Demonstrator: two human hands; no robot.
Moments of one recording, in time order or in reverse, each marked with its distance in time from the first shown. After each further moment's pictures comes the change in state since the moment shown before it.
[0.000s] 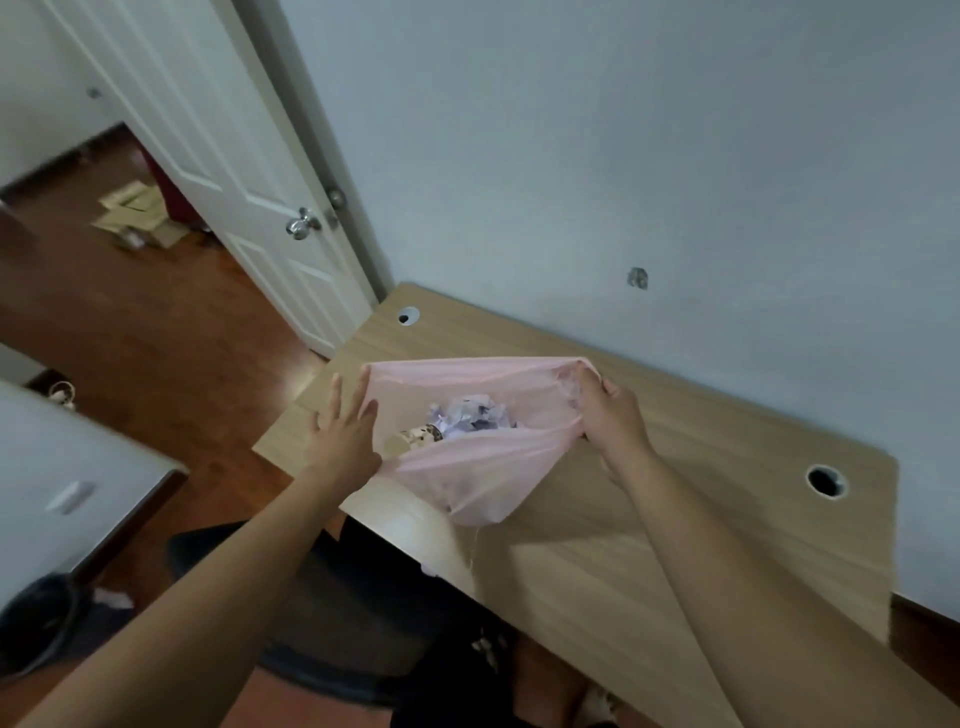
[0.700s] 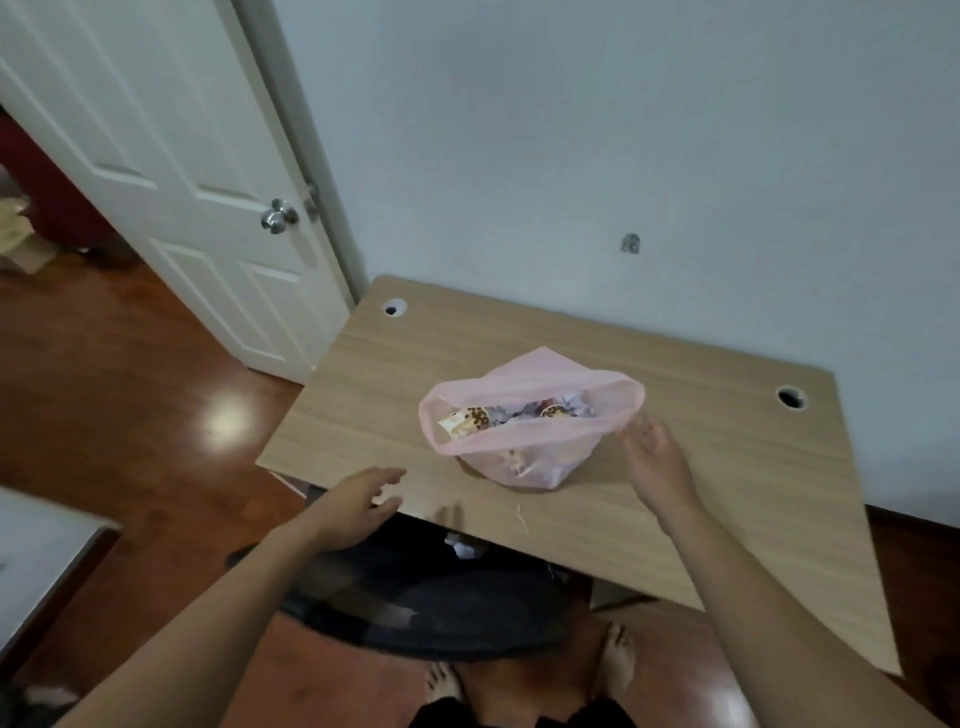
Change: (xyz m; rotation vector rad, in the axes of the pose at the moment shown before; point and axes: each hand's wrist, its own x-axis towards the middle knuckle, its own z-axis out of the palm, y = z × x) left_hand -0.036 -0.147 0.091 -0.567 -0.280 0.465; right_hand -0.134 0.097 0.045 -0.301 0.287 0.012
